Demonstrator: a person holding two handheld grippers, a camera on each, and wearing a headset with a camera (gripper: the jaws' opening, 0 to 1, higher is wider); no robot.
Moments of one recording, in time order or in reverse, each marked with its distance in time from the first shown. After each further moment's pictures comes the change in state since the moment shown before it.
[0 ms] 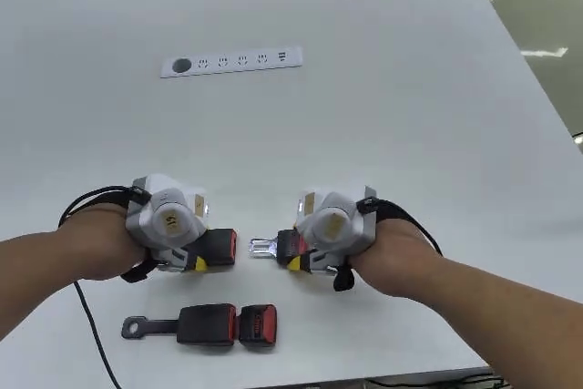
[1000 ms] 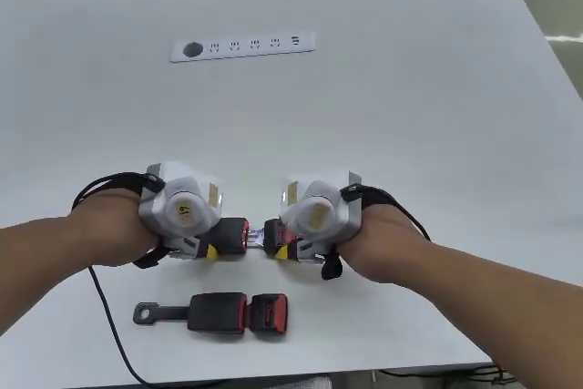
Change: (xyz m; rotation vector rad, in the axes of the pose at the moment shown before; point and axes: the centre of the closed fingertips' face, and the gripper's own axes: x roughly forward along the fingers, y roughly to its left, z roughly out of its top) left arm 0.002 -0.002 0.001 0.037 0.019 -0.014; right arm 0.018 0.003 0.027 -0.060 -0.034 0.039
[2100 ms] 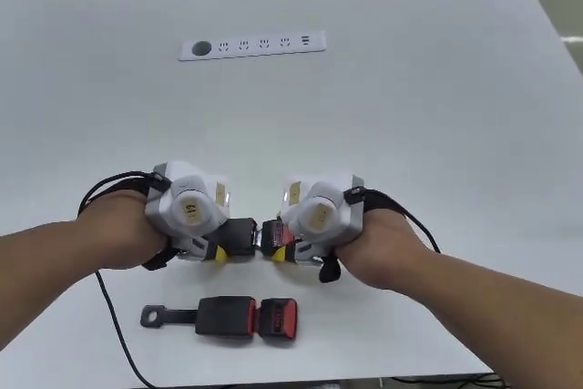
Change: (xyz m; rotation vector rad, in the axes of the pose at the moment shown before) left arm 0.001 0.003 0.000 -0.034 -0.031 -0.011; right arm 0.006 -0.003 0.008 0.027 -0.030 0.000
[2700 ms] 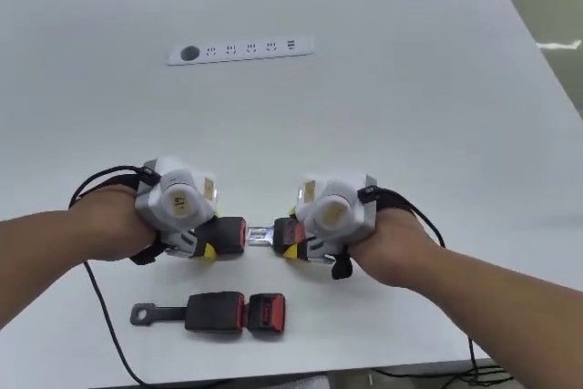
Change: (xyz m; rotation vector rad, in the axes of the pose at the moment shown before) left arm 0.001 -0.001 0.000 0.012 -0.006 -0.014; right arm -0.027 -0.001 -0.036 0.039 0.025 -0.053
